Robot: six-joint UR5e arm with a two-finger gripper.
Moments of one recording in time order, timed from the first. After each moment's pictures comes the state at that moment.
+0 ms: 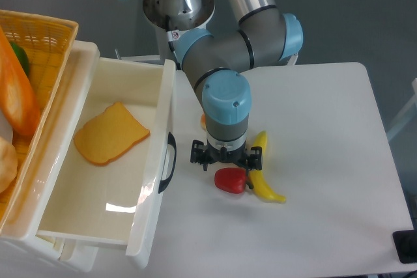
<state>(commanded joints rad) 2.42 -2.00 -1.53 -1.14 1.56 0.50</state>
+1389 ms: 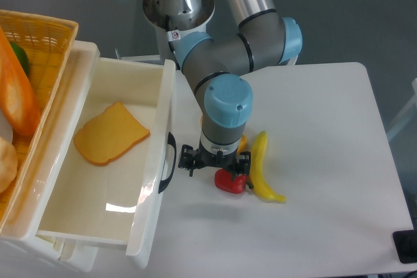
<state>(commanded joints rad) 2.41 -1.99 -1.54 -1.15 1.45 0.48</state>
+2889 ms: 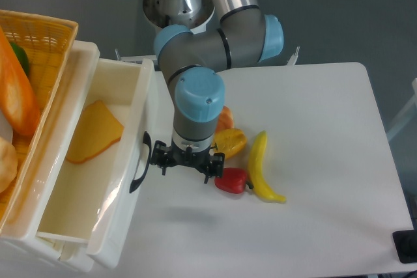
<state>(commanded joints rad) 2.31 -1.96 -1.54 -1.15 1.42 0.48</state>
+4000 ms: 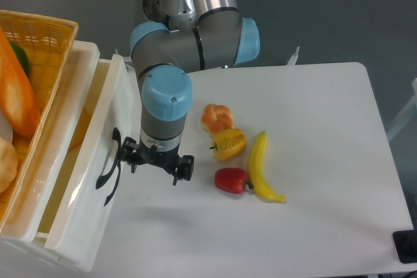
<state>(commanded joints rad) 2.26 -1.96 -1.54 -1.15 1.37 0.49</state>
